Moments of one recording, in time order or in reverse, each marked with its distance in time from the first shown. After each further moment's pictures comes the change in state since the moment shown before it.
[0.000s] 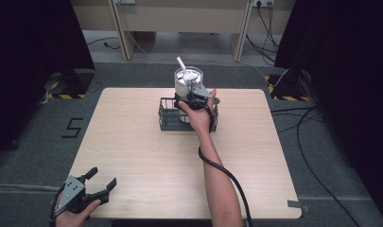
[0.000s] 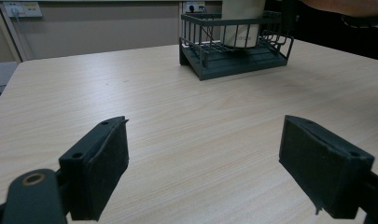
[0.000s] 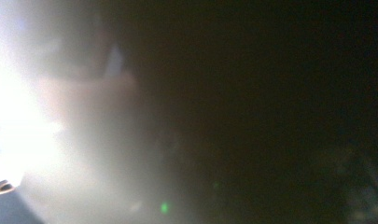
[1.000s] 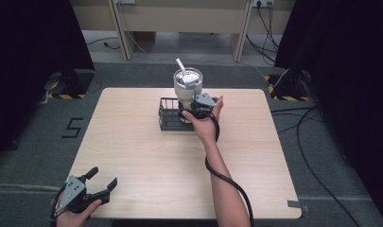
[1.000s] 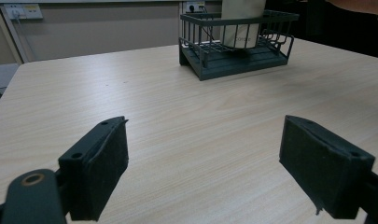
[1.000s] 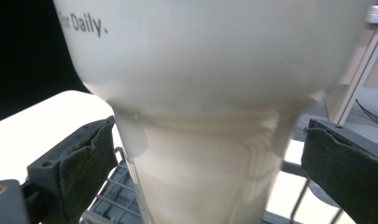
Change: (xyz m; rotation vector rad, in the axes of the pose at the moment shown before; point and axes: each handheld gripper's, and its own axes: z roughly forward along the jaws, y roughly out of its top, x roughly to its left) left arm -0.001 0.000 0.001 0.001 0.004 0.010; right arm -0.002 -0.011 -0.038 0.031 -0.009 -0.053
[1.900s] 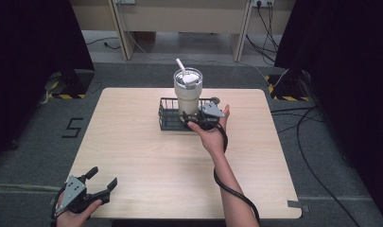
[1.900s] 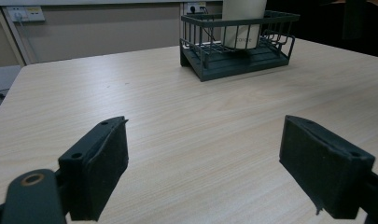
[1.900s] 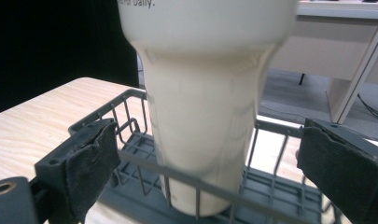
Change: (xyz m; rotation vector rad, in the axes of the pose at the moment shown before) left arm -0.001 0.000 0.000 -0.004 0.006 0.007; right arm -0.002 -0.011 -0.048 0.014 0.038 -0.010
